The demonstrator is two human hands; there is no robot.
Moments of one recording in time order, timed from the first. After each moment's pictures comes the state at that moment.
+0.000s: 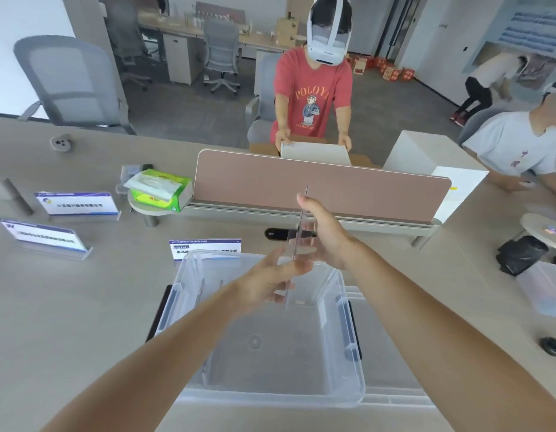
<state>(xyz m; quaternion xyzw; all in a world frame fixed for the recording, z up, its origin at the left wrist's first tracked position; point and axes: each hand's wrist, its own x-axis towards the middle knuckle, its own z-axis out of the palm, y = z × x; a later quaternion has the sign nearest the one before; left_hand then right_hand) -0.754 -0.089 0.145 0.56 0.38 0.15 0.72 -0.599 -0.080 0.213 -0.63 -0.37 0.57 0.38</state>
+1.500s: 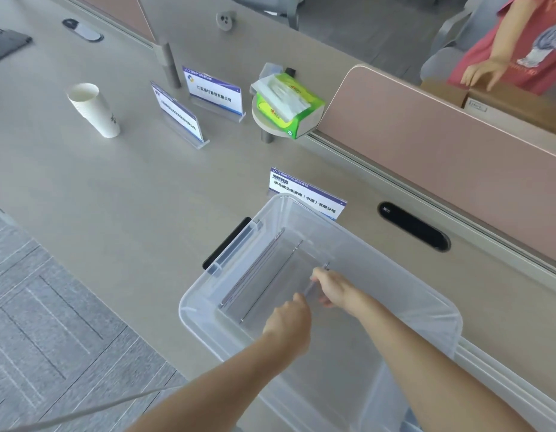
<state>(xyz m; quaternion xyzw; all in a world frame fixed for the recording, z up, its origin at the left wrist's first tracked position) -0.744 -0.123 0.012 0.55 0.74 -0.08 0.39 -0.658 -0.025 0.001 -0.65 -0.48 0.59 -0.07</state>
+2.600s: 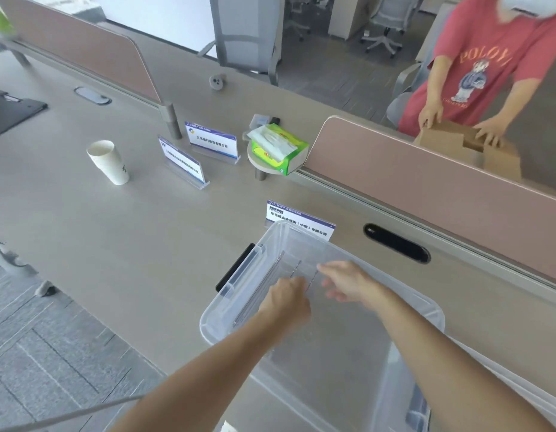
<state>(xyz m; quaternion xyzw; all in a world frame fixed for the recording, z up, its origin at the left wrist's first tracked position) -0.784 -0.104 0.071 0.56 0.75 0.05 0.35 -0.648 -0.023 0.066 -0.65 -0.53 0.54 0.03</state>
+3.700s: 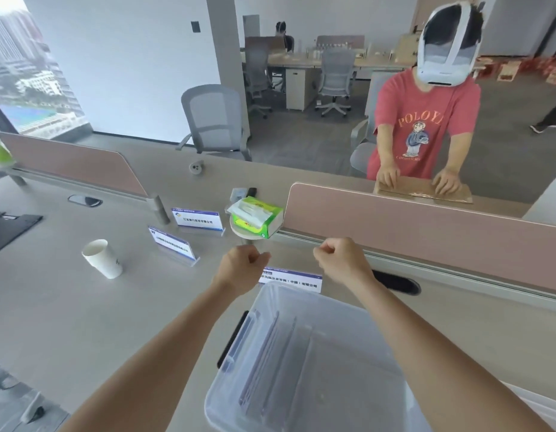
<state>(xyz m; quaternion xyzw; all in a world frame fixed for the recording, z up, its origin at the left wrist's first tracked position) -0.875 -0.002 0.162 0.58 0.73 0.28 0.24 -0.662 0.024 0.170 -0.65 -0.62 0.34 0.28</state>
